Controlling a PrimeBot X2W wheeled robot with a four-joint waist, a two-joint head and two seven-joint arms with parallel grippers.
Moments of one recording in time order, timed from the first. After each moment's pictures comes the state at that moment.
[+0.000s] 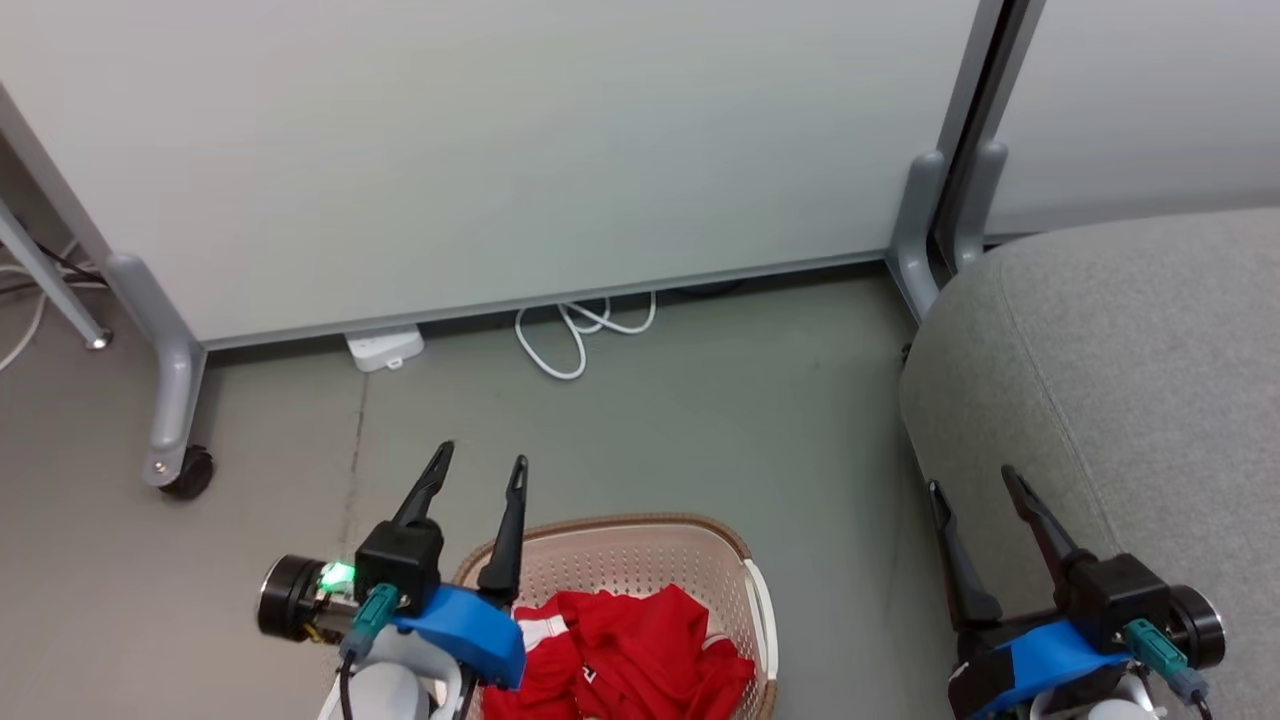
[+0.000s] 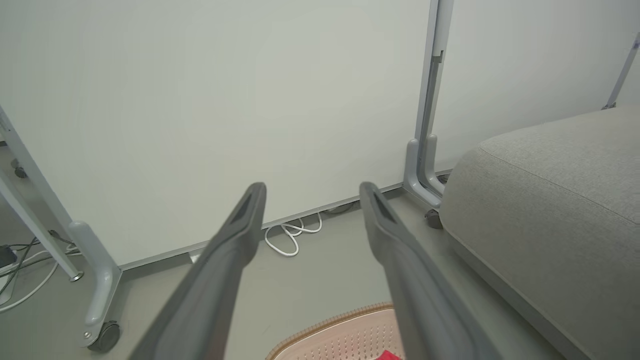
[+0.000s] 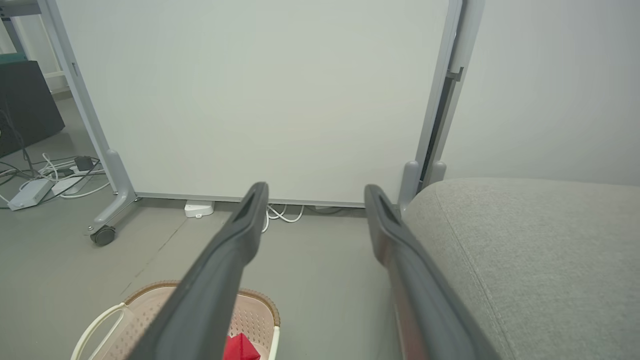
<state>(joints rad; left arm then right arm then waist) -0.19 0.05 -0.22 0.43 -0.07 -0.09 -0.26 -0.07 -0.05 0.02 0.27 0.01 0.13 -0.26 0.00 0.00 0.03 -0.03</state>
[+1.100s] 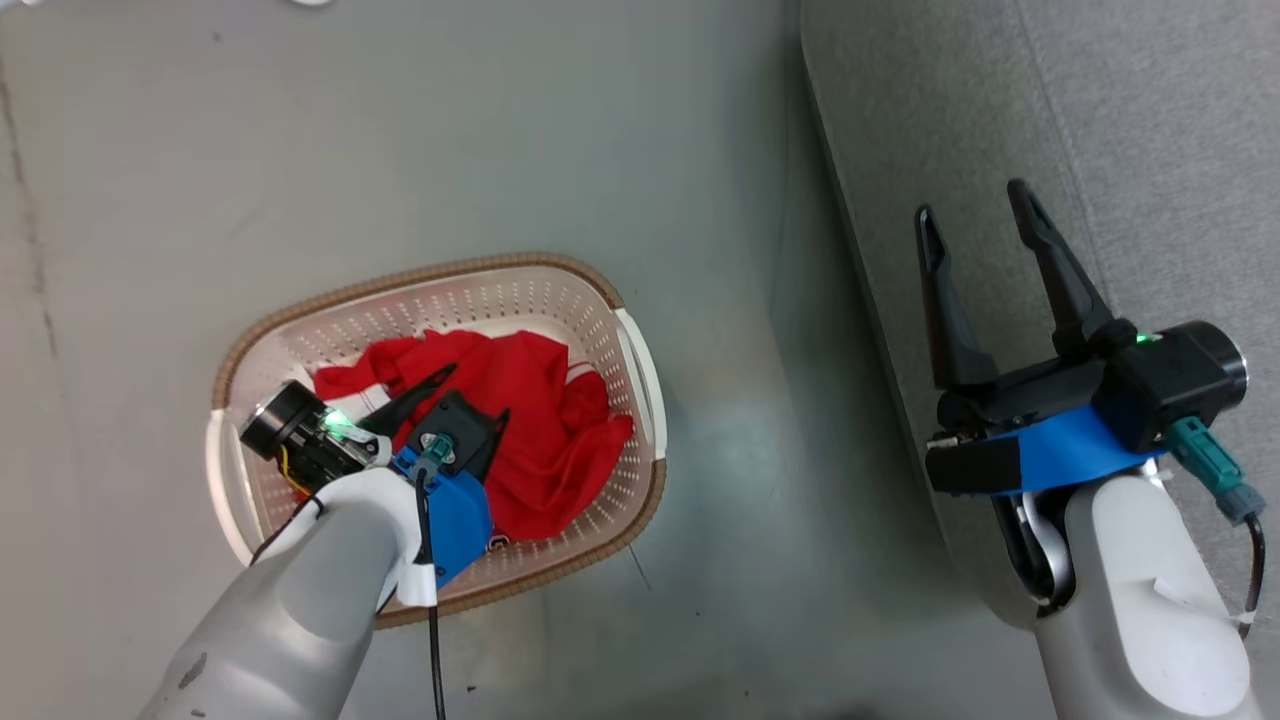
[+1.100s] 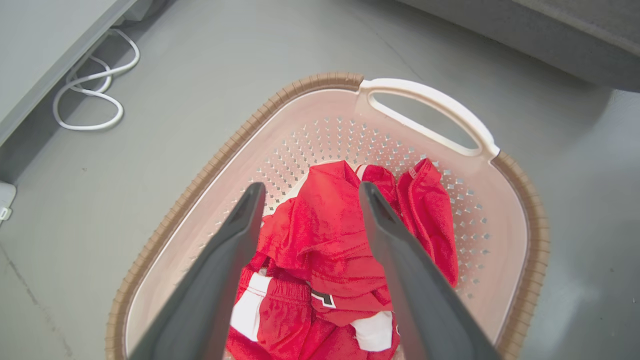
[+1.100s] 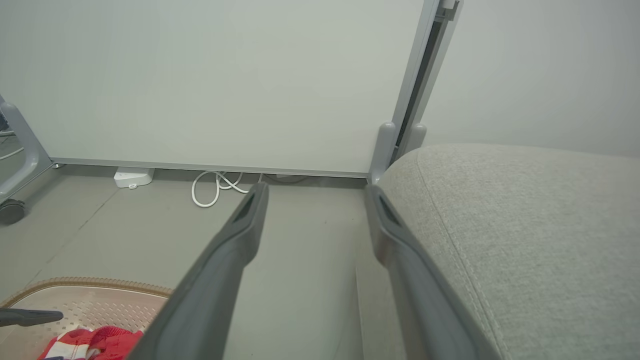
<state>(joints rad) -0.73 0.17 -0.73 1.08 -0.08 -0.13 -0.26 -0.41 -0.05 0.06 0.16 0.03 0.13 -0.26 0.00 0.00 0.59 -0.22</state>
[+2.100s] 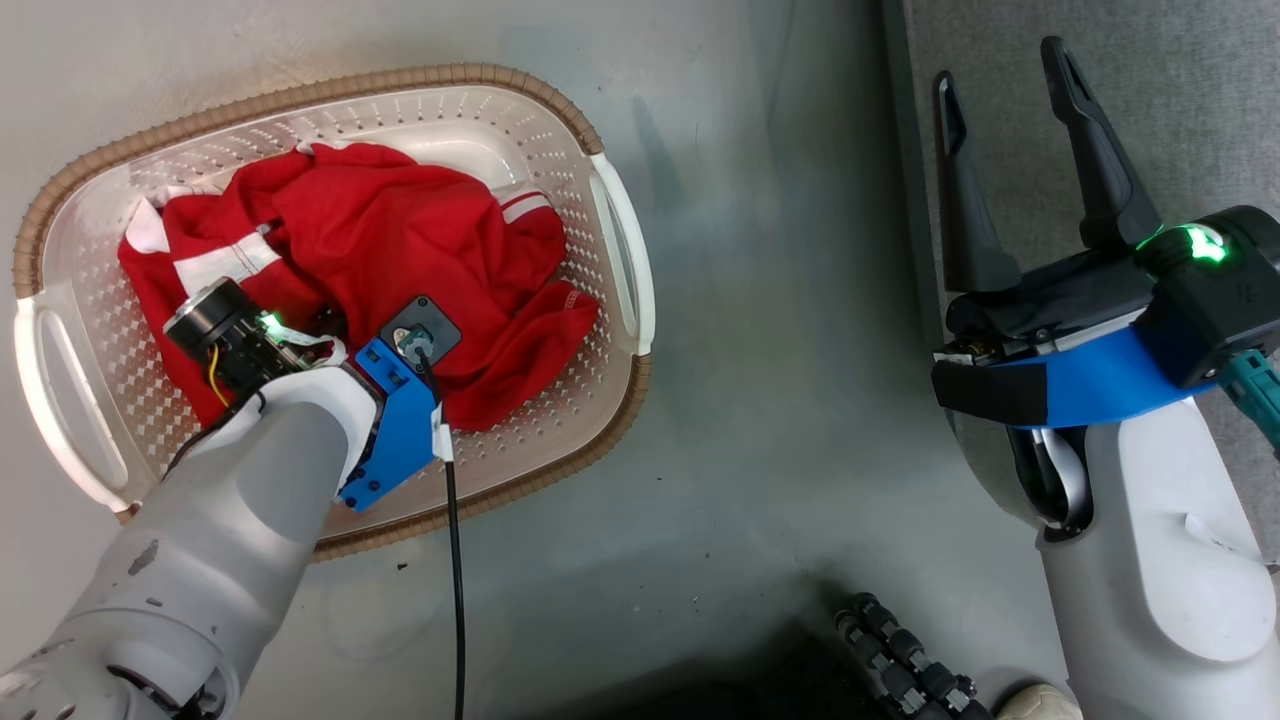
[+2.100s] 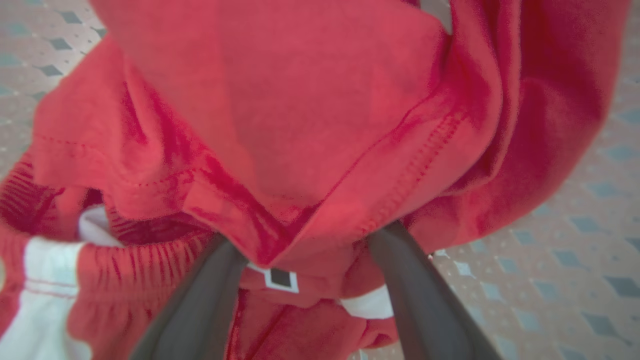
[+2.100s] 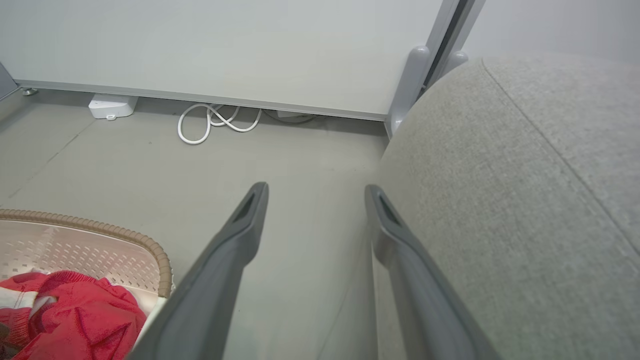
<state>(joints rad) -0.99 0.21 -1.14 1.26 -0.31 -0.13 -0.01 -0.55 -0.05 0.08 0.08 0.03 0.13 -0.26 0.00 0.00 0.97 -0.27</state>
